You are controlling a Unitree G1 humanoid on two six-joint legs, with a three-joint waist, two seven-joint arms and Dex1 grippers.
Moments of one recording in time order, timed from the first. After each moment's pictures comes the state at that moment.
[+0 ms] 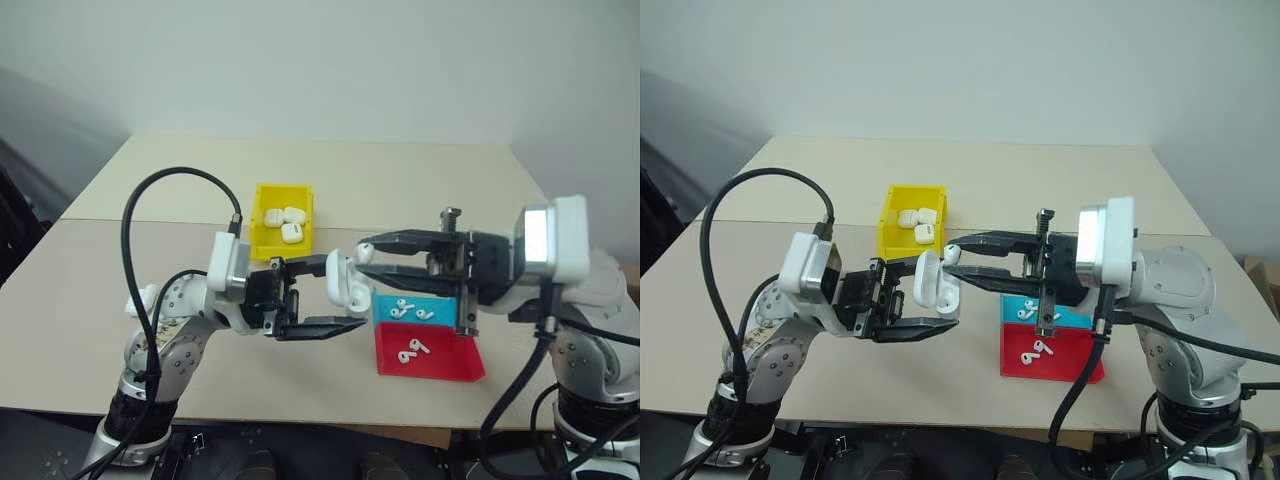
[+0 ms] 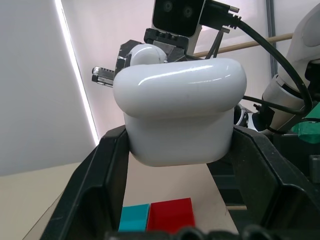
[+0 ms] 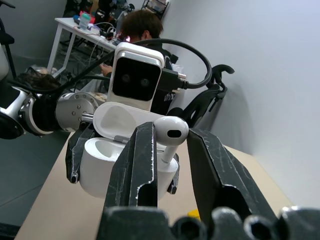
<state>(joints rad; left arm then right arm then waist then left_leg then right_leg) -0.43 0.46 -0.06 -0.42 -0.75 0.26 -1.13 -0.51 -0.59 -0.13 -0.62 0.68 0.38 1.04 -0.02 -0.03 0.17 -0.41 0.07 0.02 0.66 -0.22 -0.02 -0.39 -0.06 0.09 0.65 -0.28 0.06</state>
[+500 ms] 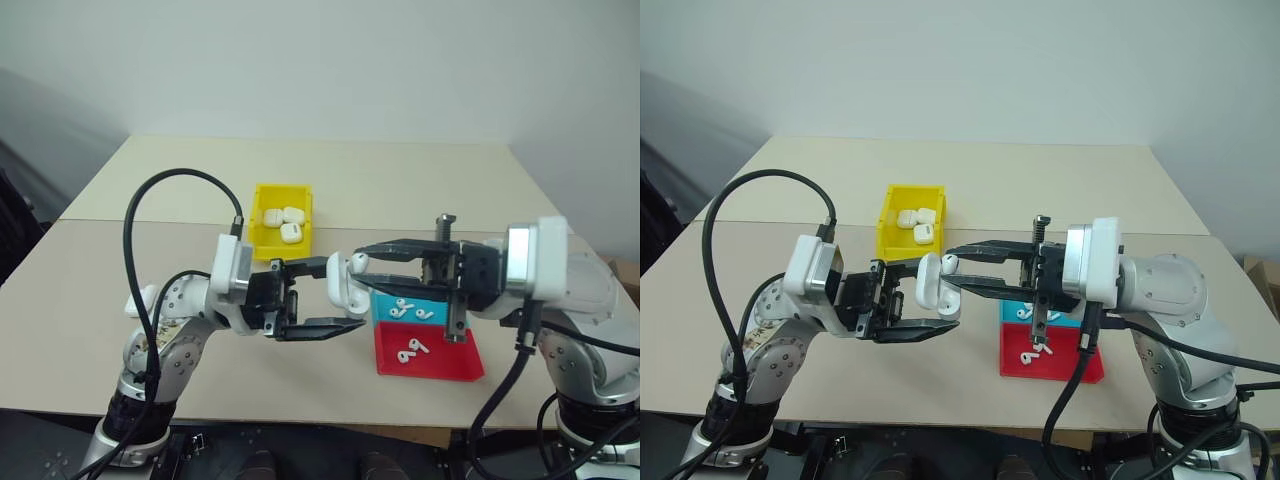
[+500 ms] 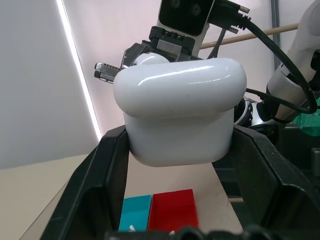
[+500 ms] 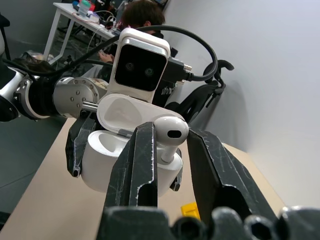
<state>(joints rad) -0.43 0.46 -0.06 -0.41 -0.71 0.26 -1.14 -0.49 -0.62 -0.08 -0.60 0.63 0.29 1.03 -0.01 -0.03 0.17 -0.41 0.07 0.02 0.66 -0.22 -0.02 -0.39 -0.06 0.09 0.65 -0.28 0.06</state>
